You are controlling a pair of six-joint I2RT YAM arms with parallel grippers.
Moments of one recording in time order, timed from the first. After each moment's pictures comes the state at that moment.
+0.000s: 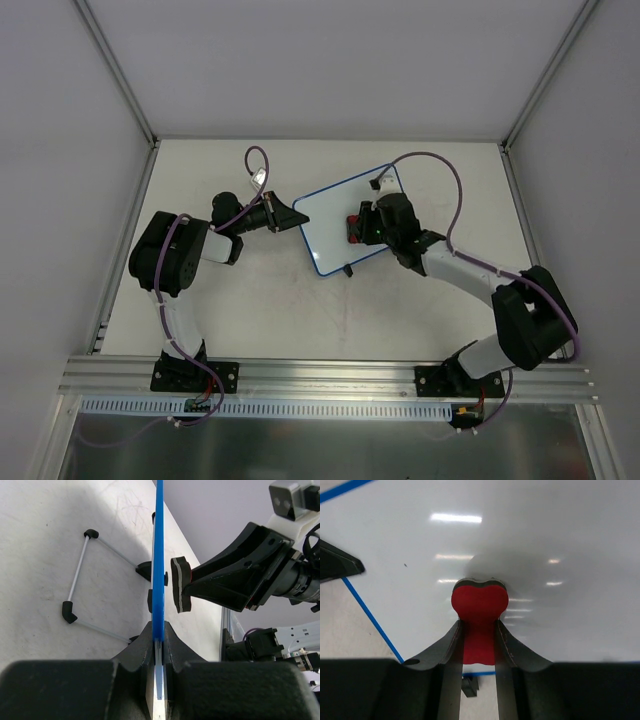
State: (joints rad) left arm -0.23 1.93 0.75 1.18 0.92 -0.91; right arm 0.59 1.46 0.82 0.08 0.04 0.39
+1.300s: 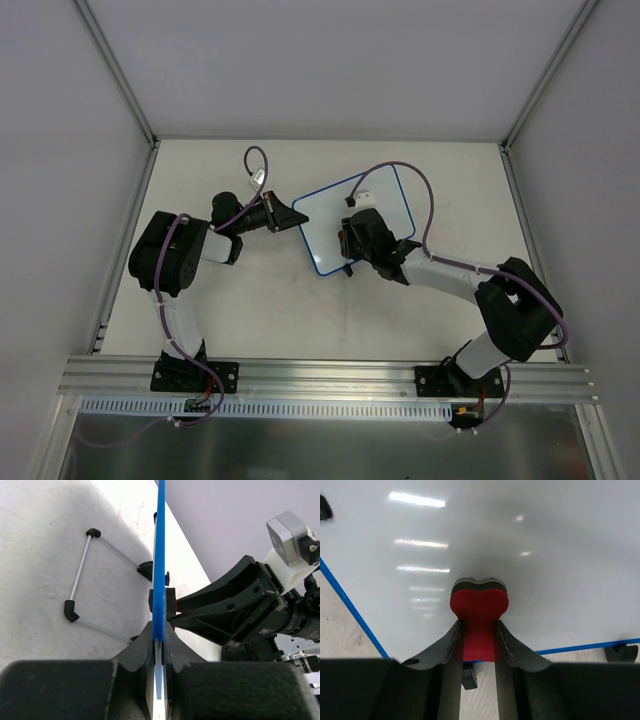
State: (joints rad) left arm -0.23 1.93 0.75 1.17 0.91 -0.92; right arm 0.76 1.57 0.87 0.03 0.26 0.32
